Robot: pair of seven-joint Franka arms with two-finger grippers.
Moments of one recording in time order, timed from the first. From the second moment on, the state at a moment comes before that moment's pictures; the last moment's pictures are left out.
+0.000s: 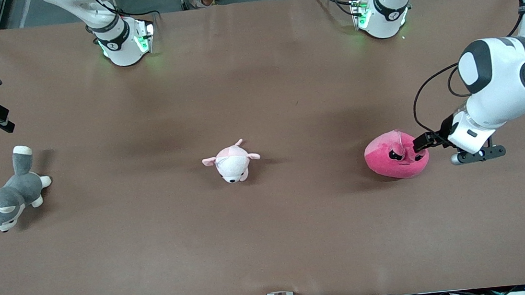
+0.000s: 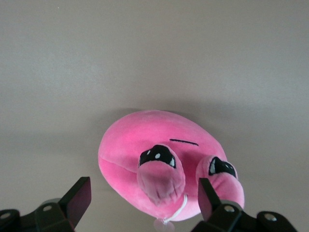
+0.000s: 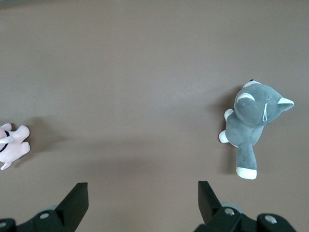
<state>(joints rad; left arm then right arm) 0.00 0.24 -0.07 -1.96 -0.12 2.23 -0.09 -0.06 -0.09 -0.02 -1.68 0.01 1.69 -0.05</state>
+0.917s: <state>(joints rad) -0.01 0.28 -0.09 -1.96 -0.14 2.25 -0.09 -0.06 -0.08 -0.02 -1.68 0.01 1.70 -0.05</state>
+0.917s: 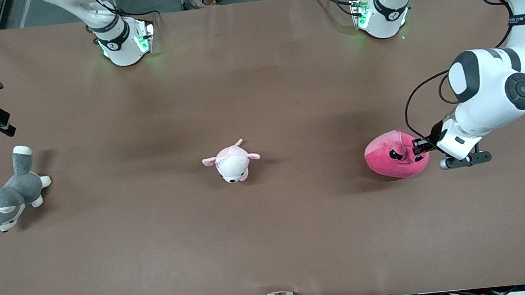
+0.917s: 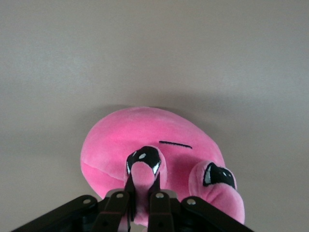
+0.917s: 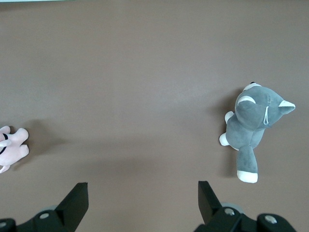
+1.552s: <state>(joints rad) -0.01 0.22 -0.26 -1.84 -0.14 2.19 -0.21 -0.06 -0.06 -0.01 -1.67 0.01 1.70 -0.05</state>
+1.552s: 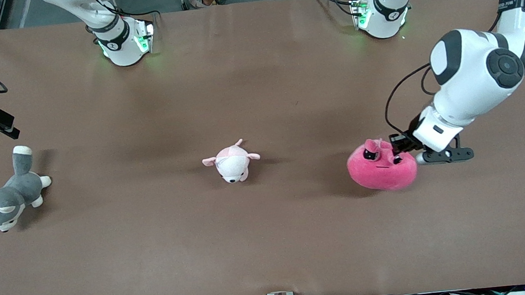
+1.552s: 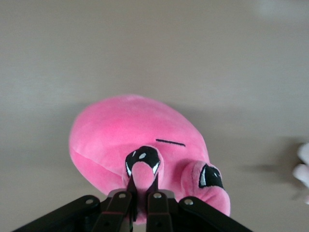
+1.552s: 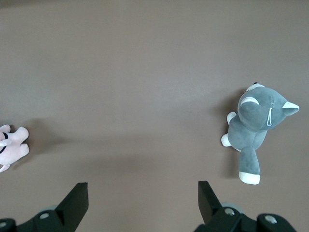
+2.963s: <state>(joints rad) -0.41 0.35 -0.50 -1.36 -0.14 2.11 -1.27 0.01 -0.04 0.00 -1.62 0.34 1.49 -0.05</state>
